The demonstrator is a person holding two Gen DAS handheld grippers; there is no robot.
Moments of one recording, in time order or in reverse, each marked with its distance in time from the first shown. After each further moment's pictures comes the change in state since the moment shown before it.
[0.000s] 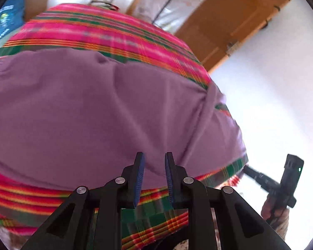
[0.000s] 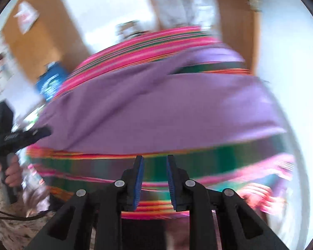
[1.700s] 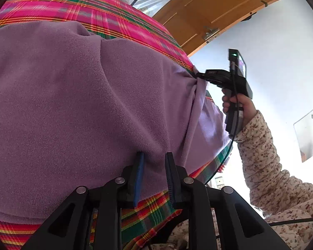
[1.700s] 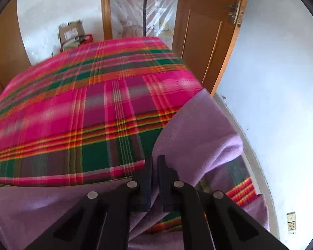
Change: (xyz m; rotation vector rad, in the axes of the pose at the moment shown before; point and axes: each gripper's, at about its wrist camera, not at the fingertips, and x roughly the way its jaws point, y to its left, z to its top) left arm 0.031 0.022 -0.002 0.018 0.083 -0.211; right arm 0.164 -0.001 0.209 0.026 -0.006 -0.389
